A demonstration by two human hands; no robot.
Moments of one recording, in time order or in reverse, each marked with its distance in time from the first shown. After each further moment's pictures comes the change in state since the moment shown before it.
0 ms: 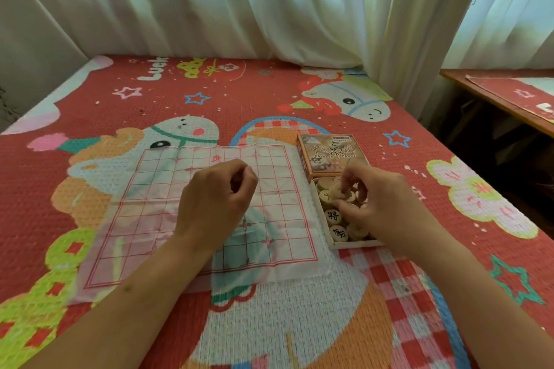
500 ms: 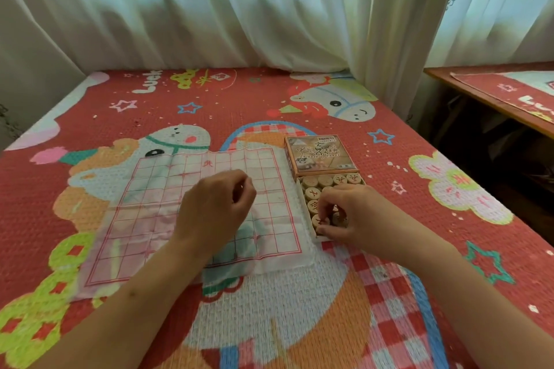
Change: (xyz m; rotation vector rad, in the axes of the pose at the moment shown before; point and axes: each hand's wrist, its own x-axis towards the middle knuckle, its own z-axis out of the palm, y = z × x) left_hand -0.009 0.018 0.000 0.166 -0.078 0.105; right_hand -0.020 0.002 -0.008 -0.057 -0.262 -0.101
